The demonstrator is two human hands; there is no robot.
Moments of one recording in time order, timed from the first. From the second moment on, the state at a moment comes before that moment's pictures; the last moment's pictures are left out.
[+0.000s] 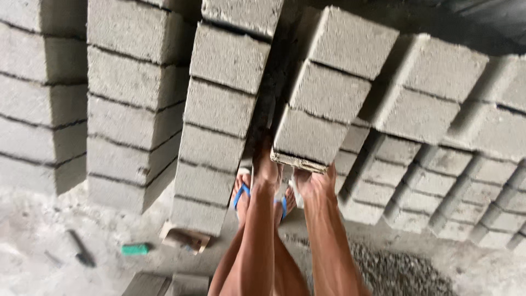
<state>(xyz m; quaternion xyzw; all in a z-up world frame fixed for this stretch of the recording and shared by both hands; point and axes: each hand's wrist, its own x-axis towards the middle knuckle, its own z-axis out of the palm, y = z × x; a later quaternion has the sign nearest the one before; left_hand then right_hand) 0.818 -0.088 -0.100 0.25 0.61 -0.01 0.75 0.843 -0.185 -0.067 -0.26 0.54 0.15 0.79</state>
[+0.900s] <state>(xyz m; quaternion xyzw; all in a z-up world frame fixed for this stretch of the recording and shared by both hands) 0.623 -0.160 0.386 0.83 0.10 -0.30 0.46 0.537 -0.336 0.430 -0.58 0.46 -0.19 0.64</state>
